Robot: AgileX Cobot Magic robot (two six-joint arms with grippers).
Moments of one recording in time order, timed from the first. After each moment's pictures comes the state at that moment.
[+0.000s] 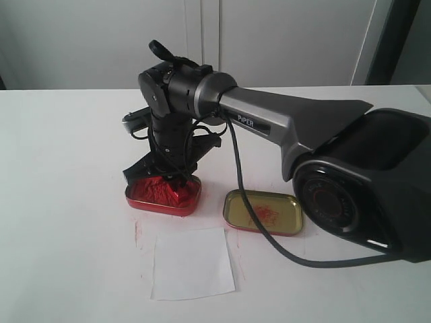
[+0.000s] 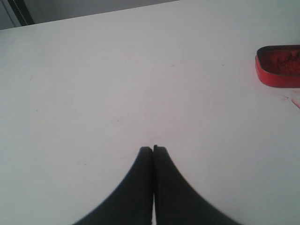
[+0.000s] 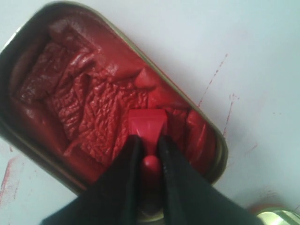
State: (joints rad) left arm -0.06 0.00 0.02 -0.05 0.38 0.16; right arm 0.74 2.46 -2.14 -0.08 1.19 0.21
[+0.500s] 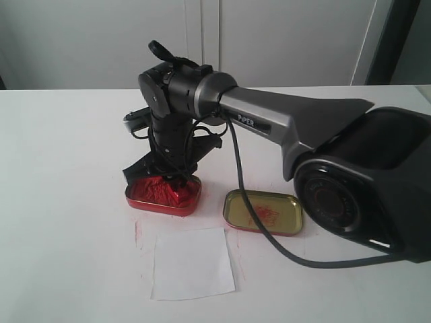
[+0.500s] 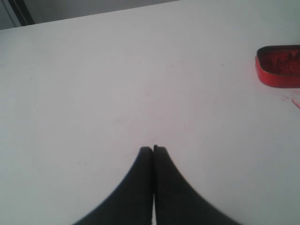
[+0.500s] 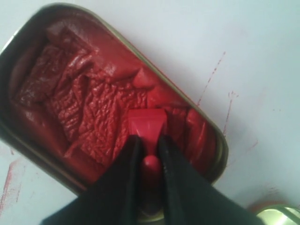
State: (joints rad) left arm -0.06 0.00 0.02 -0.05 0.38 0.16; right arm 0.74 2.43 -2.13 -0.08 1.17 0.24
